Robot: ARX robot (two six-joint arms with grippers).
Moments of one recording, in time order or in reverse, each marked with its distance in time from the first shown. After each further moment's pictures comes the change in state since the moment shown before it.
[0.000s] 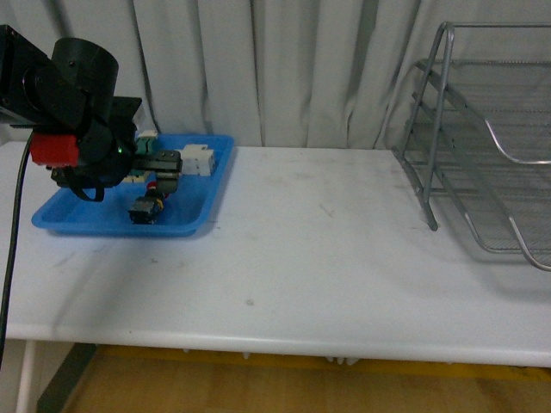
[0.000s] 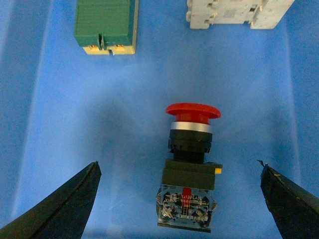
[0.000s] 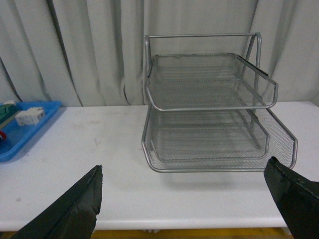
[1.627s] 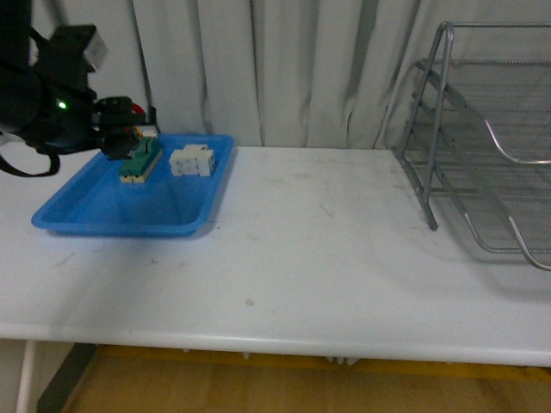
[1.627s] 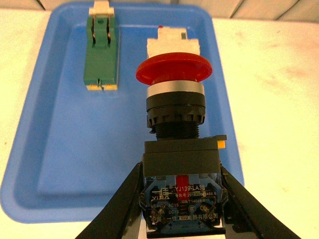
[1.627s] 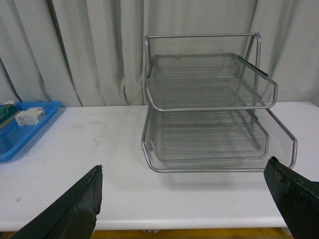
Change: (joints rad) left arm 0.008 -0.420 -0.470 0.275 0.143 -0.023; right arm 0.000 0.000 0.000 0.000 0.000 0.000
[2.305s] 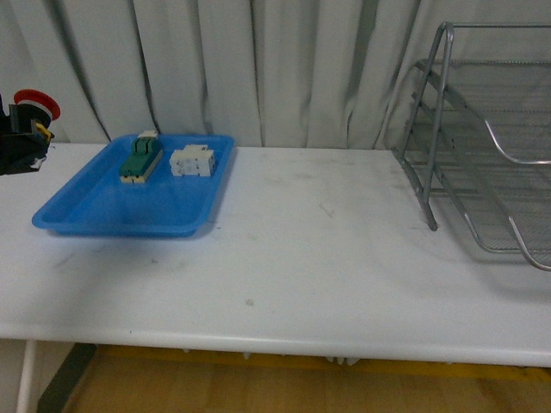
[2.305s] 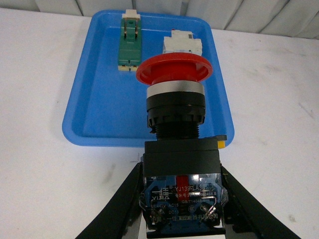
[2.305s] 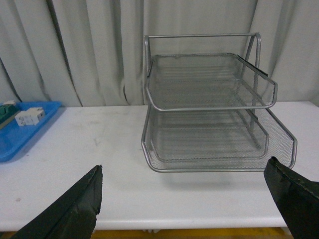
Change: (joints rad) left arm 0.107 -0.439 -0.497 0.156 0.096 0.004; right arm 0.000 0.000 0.000 0.000 0.000 0.000
